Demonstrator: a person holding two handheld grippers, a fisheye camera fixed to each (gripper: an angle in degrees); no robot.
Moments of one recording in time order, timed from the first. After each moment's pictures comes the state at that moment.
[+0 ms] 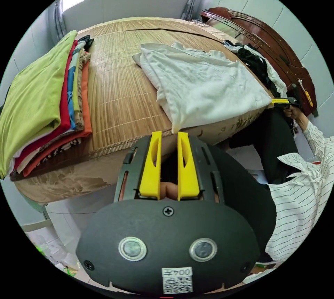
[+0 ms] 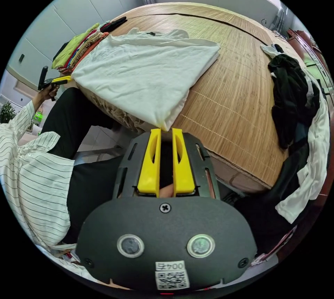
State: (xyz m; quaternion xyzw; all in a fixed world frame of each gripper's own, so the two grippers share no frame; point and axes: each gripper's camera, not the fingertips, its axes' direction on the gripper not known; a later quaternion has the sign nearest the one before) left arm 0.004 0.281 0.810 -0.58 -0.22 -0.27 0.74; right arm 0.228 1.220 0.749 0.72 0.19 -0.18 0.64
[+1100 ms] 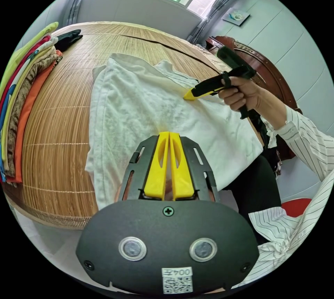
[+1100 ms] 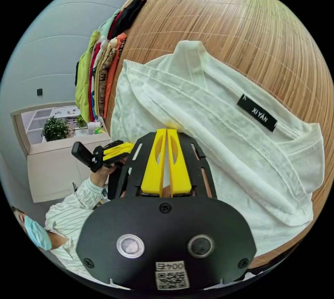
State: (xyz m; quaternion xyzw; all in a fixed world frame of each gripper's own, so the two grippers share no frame) left arm -0.014 0.401 0.921 -0.46 -0.22 -0.37 0.78; right arm -0.034 1.096 0.393 0.54 0.05 -0.32 0.78
